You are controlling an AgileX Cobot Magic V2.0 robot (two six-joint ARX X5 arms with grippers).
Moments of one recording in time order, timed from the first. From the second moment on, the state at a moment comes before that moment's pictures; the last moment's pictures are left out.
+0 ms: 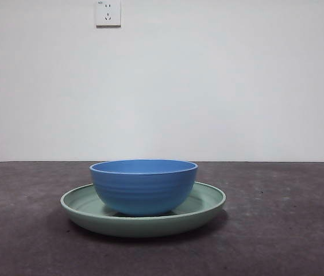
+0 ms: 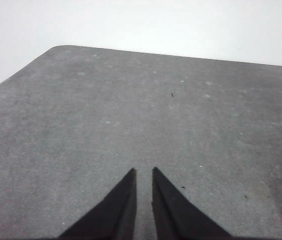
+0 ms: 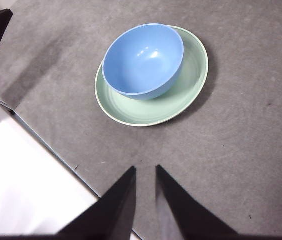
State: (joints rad) left arm -0.03 0.01 0.03 -0.18 -0.04 -0.09; right arm 0.41 0.63 0.87 -0.97 -0.43 0.10
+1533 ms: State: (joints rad) left arm -0.03 0.01 0.03 -0.18 -0.04 -0.09; right arm -0.02 0.01 0.03 -0.20 0.00 -0.03
